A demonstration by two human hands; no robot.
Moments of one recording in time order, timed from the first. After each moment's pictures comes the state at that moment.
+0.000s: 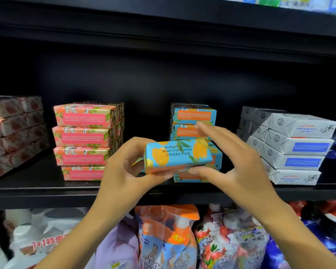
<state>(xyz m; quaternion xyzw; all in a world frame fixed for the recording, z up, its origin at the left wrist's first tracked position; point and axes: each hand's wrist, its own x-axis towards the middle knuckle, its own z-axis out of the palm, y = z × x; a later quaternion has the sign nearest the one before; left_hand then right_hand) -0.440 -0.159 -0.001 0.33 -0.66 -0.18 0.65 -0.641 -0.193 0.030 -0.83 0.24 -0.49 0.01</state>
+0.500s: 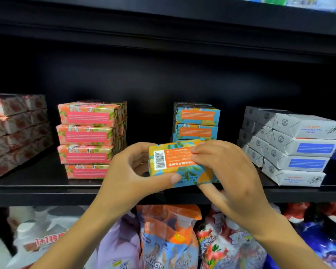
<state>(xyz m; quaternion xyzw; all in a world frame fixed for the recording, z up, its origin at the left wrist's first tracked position) -0.438 -0.155 0.001 0.38 -0.65 -0.25 0.61 -0.639 -0.200 0.009 -0.84 0.15 -0.47 -0.22</state>
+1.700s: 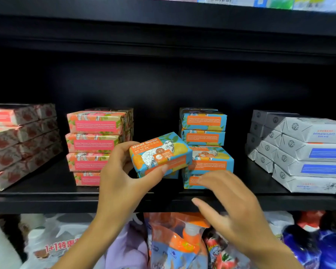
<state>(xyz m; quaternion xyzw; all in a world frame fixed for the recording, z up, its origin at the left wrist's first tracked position) -0.428 -0.163 -0.008 0.43 -0.55 -0.12 0.71 -0.634 -0.203 -0.033 -0.83 0.23 -0.49 -0.11</state>
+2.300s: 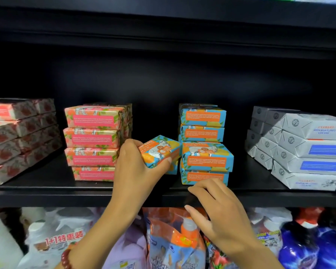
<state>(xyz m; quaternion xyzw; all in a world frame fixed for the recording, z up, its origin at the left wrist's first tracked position) -0.436 -0.198 -0.016 0.61 -0.54 0.02 0.58 -0.627 -0.209 -0.059 -0.85 0.32 -0.38 -0.18</state>
